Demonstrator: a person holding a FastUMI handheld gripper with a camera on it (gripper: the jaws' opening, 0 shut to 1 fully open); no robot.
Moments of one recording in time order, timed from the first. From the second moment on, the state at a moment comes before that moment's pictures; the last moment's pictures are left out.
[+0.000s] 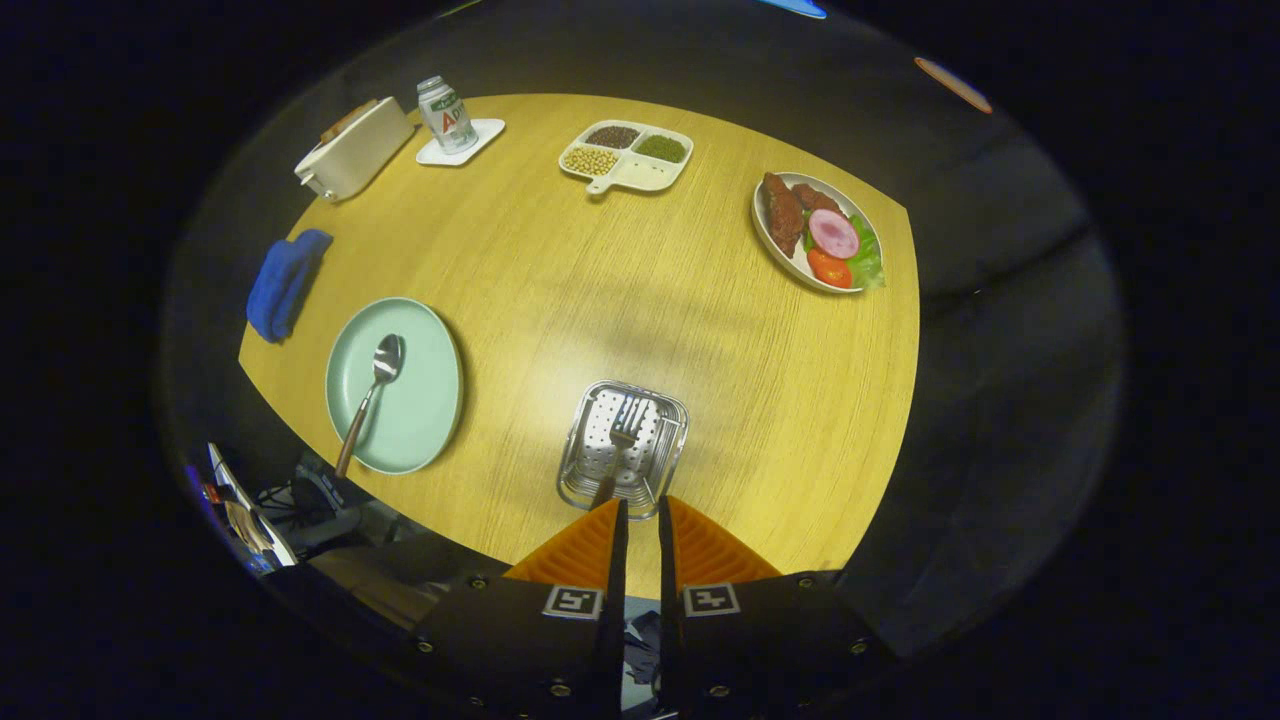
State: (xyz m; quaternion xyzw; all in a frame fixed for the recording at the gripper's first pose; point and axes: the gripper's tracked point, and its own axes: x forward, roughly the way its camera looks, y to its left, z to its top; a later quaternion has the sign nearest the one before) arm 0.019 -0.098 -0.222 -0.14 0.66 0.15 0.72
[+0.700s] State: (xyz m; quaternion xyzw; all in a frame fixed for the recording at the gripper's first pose) arm -0.071 0.063 -0.223 -0.06 0.66 0.23 0.71
